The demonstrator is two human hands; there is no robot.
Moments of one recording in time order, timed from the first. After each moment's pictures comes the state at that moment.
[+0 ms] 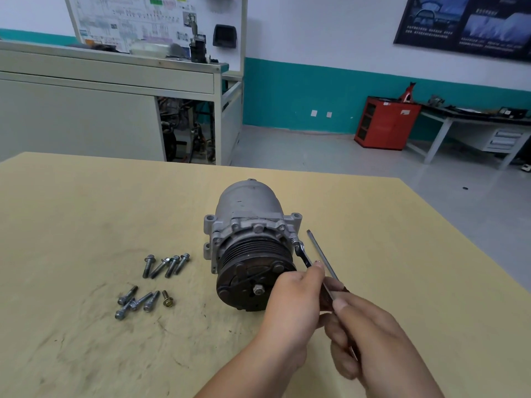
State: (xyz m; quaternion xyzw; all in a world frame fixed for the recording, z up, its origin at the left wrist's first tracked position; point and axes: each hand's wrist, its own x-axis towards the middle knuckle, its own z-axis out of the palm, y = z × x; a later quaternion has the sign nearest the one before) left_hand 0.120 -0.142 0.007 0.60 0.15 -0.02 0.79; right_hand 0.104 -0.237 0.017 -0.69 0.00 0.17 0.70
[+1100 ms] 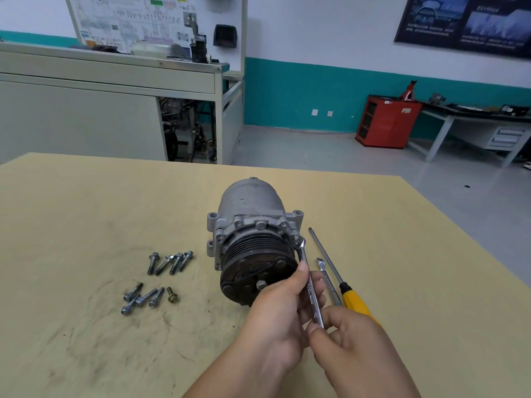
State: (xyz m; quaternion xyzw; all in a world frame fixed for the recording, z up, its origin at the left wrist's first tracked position) left_hand 0.114 -0.132 -0.002 0.39 0.24 -0.06 0.89; right_hand 0.099 -0.231 0.003 -0.87 -0.09 0.12 0.46
